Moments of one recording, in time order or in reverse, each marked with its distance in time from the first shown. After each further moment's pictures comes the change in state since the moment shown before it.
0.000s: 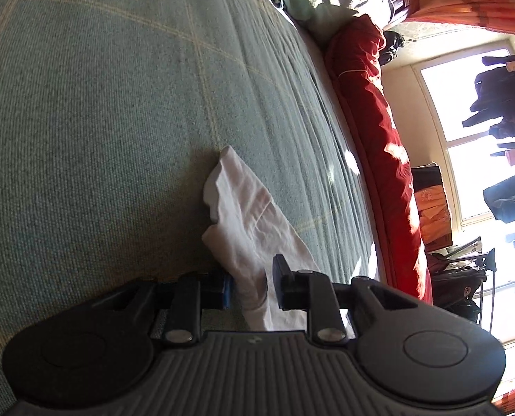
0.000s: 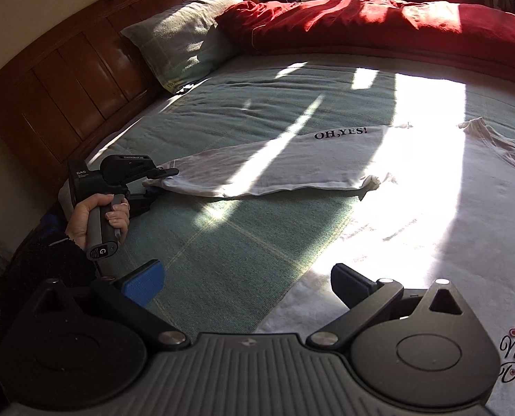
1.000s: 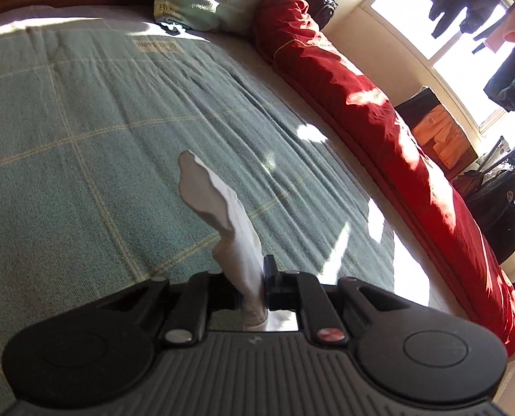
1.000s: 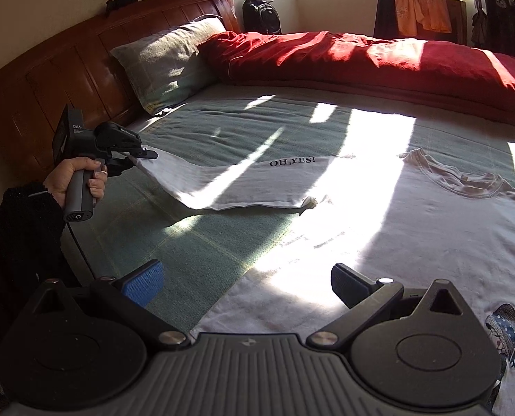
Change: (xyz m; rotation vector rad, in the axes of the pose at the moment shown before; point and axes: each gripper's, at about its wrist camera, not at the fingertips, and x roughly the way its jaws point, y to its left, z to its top) left arm -0.033 -0.141 -0.028 0.441 -0.013 0.162; right arm -0.082 -0.016 -0.019 -0.054 -0.096 -0.119
